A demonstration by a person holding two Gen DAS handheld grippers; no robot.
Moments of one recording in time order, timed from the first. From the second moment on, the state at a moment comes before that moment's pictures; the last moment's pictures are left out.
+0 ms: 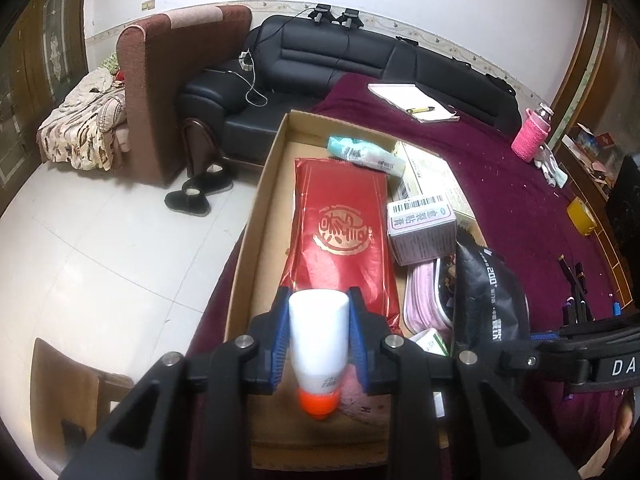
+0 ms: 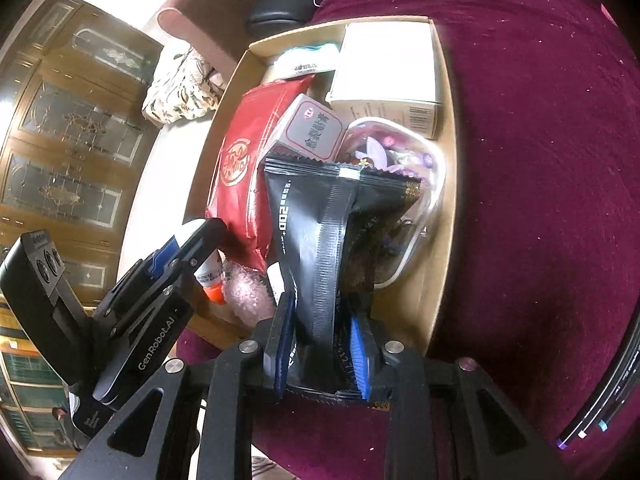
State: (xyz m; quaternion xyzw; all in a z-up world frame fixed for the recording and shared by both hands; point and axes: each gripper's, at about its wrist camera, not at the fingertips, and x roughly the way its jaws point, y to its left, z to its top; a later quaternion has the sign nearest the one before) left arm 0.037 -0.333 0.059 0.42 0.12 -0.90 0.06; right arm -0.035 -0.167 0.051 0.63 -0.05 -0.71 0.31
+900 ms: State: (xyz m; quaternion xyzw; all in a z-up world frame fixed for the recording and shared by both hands) left arm 0.058 -0.318 0.073 0.41 0.13 -0.90 0.08; right arm -0.015 -0.121 0.064 0.62 -0.06 -0.72 0.32
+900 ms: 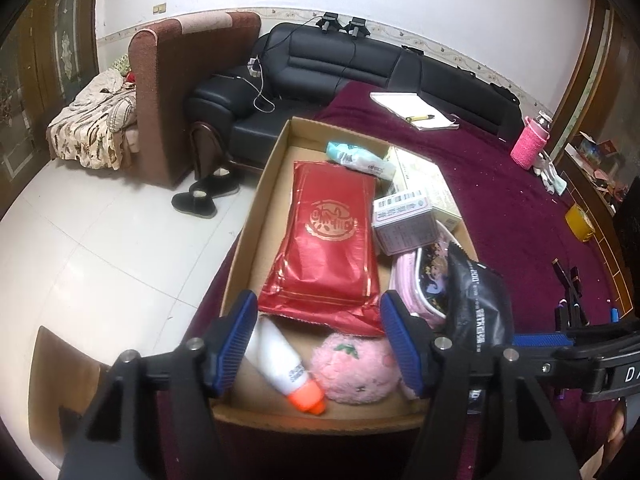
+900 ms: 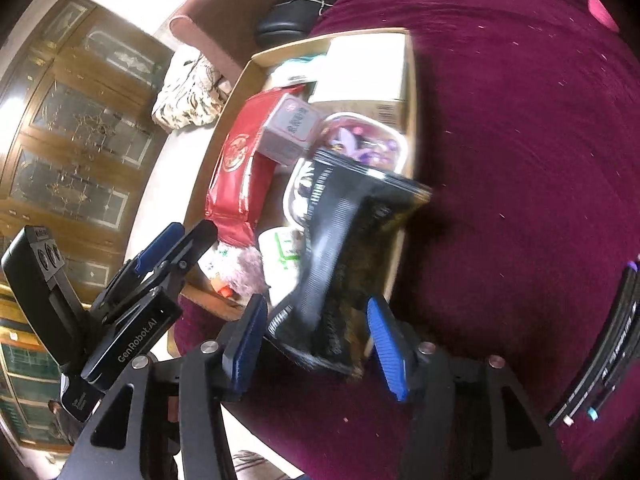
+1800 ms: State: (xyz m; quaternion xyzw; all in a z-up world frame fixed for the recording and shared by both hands) left arm 0.032 -0.154 0.098 0.41 0.07 -0.91 -0.04; right arm -0.019 0.104 0.051 0.61 -0.22 -0.74 0.19
